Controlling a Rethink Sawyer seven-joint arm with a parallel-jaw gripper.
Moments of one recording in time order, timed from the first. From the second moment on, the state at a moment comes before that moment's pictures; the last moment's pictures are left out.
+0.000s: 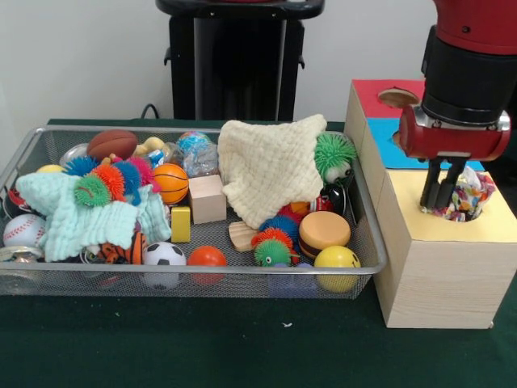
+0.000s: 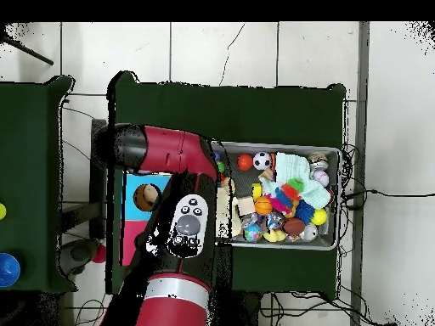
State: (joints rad) arm 0.16 -0.42 -0.24 1.26 0.29 0.73 1.61
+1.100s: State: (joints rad) arm 0.05 -0.59 -0.22 1.17 0.38 1.14 1.61
